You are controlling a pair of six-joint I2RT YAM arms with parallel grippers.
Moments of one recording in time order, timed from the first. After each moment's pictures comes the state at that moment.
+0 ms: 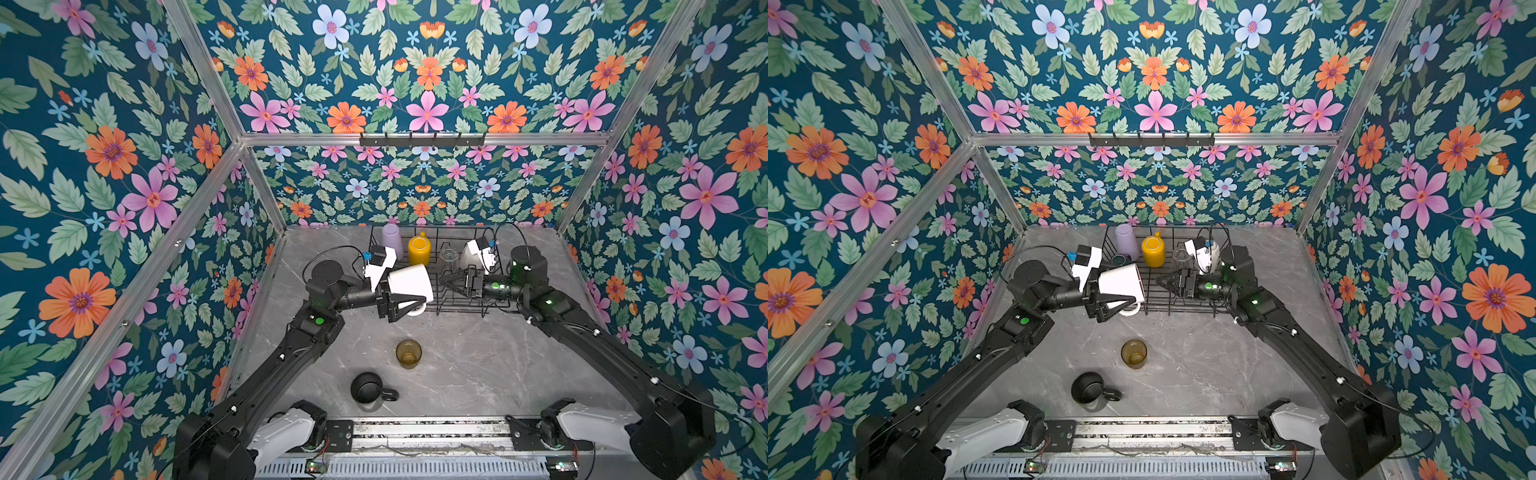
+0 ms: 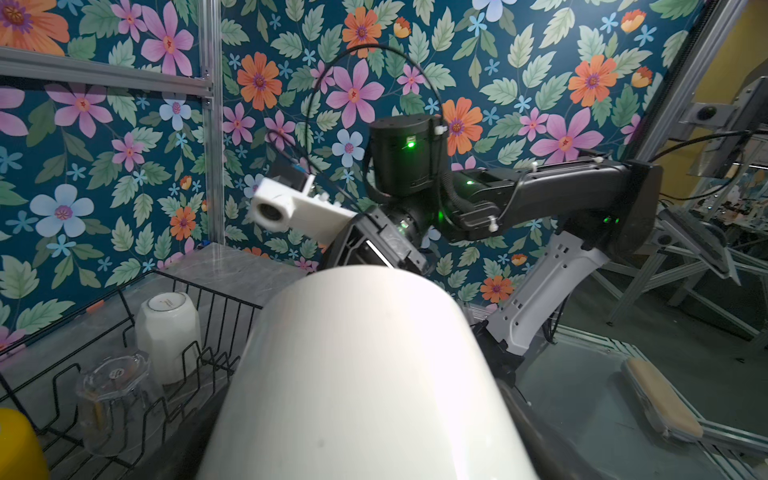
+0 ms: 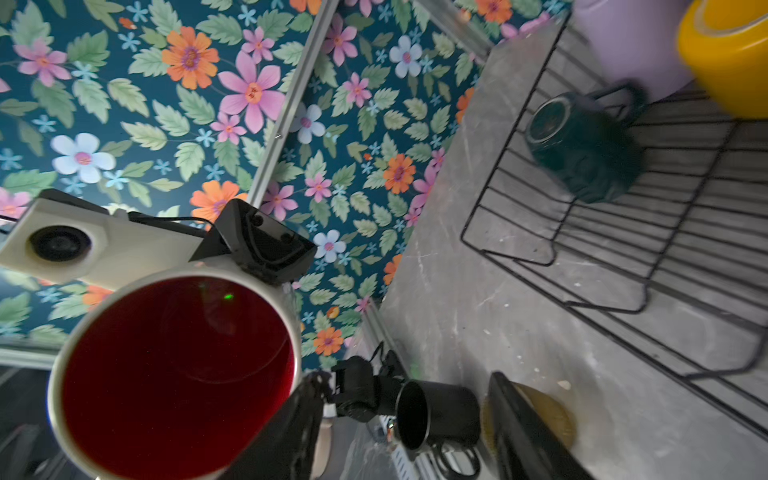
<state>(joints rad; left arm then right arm) -0.50 1.08 0.86 0.30 0.92 -0.26 0.45 1.17 0.99 -0.15 -0.69 0.74</state>
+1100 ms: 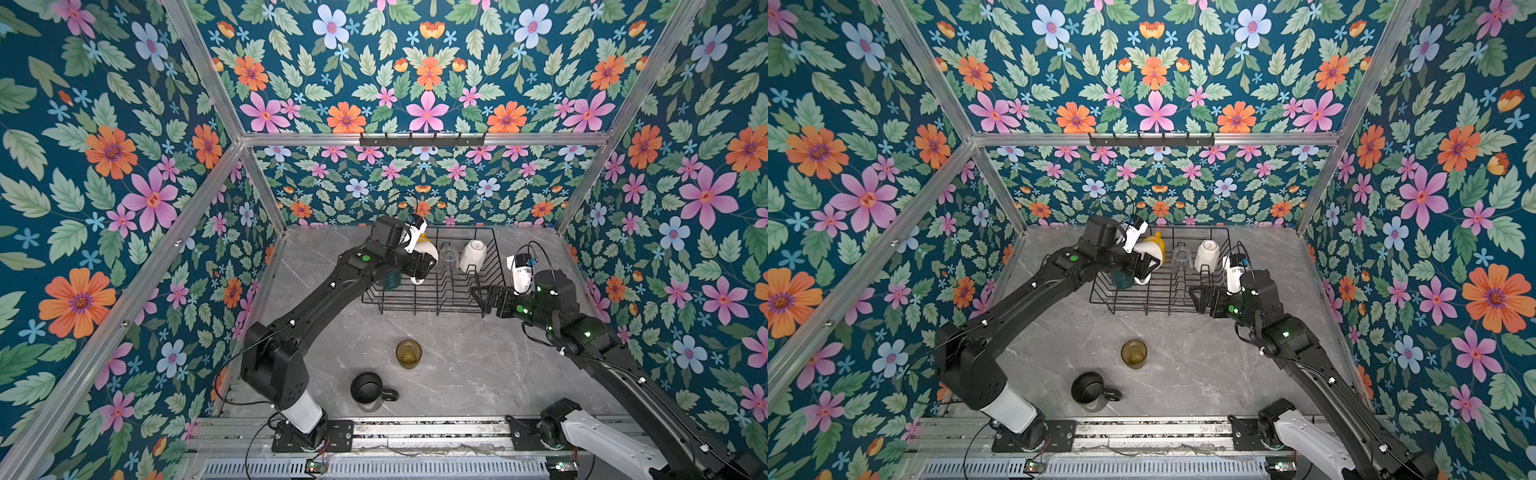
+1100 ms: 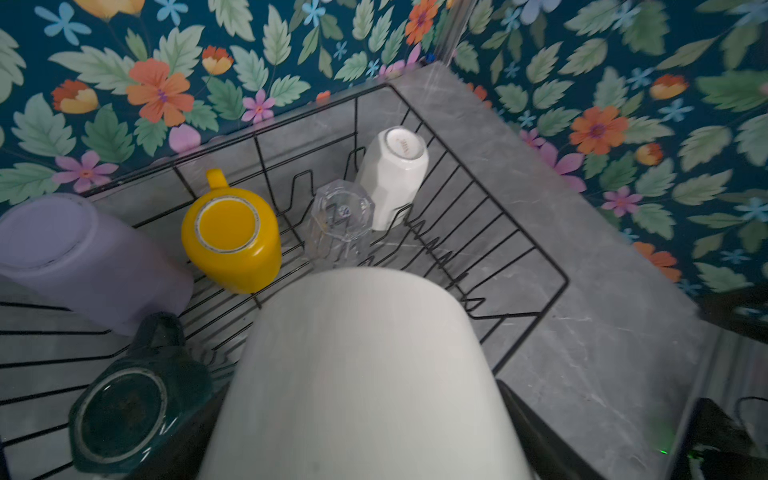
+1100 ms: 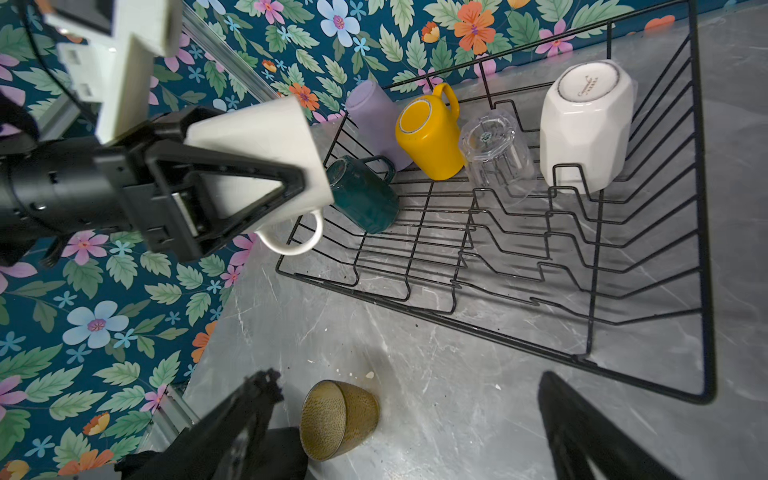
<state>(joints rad) -0.63 1.67 1.56 -0.54 0.17 -0.07 0.45 0.90 0.90 -0.47 -0.20 0.51</state>
